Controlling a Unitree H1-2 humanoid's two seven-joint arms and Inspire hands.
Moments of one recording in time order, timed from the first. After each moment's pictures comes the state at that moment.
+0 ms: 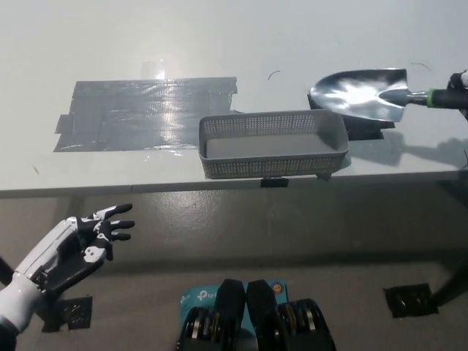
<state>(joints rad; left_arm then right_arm) -0.09 0.44 0.08 -0.30 -0.29 0.33 -0.38 -0.67 -0.81 0.32 0.17 -0.73 -0.18 0.20</state>
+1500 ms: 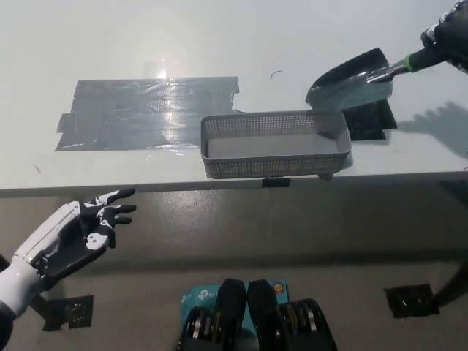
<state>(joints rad) -0.15 0.48 0.06 -0.35 -0.29 0.38 -0.38 -1.05 -0.79 0.53 0.41 -0.95 -0.43 0.33</state>
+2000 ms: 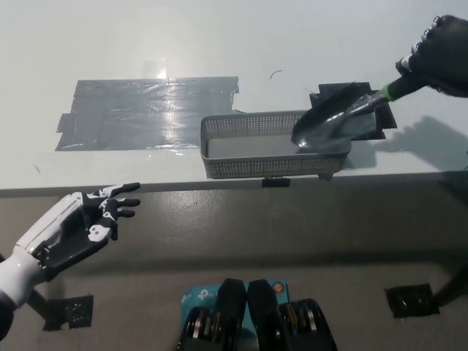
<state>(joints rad) -0.18 0.49 0.05 -0.34 -0.29 0.38 -0.39 -1.02 -0.82 0.62 0.30 -0.95 -0.46 0.30</state>
